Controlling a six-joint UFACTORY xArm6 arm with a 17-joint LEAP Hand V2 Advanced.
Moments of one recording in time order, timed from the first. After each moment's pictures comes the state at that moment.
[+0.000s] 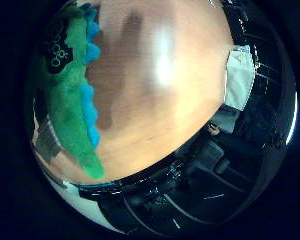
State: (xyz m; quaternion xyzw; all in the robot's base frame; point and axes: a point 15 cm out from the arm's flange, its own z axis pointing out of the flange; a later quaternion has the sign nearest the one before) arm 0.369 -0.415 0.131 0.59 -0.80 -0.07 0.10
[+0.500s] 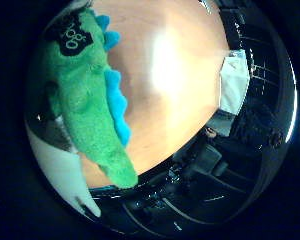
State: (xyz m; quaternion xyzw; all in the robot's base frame) arm 0.402 -0.418 0.154 0.61 -0.79 -0.01 0.09
